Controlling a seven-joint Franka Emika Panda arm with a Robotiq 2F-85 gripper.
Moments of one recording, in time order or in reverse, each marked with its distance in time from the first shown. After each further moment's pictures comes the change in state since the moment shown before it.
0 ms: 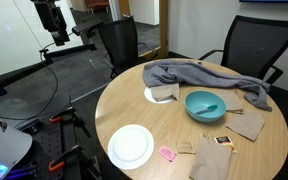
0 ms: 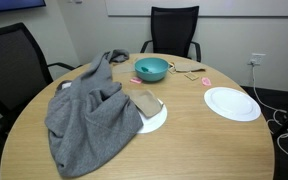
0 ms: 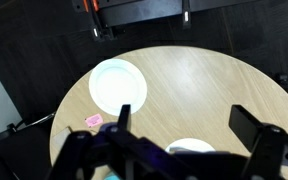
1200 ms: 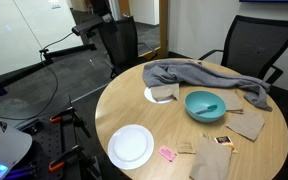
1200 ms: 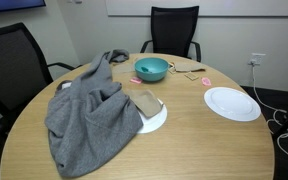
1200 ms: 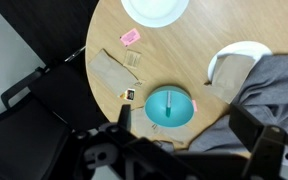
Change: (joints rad) arm -0.201 0.172 -0.172 0.099 -0.267 0.394 -0.049
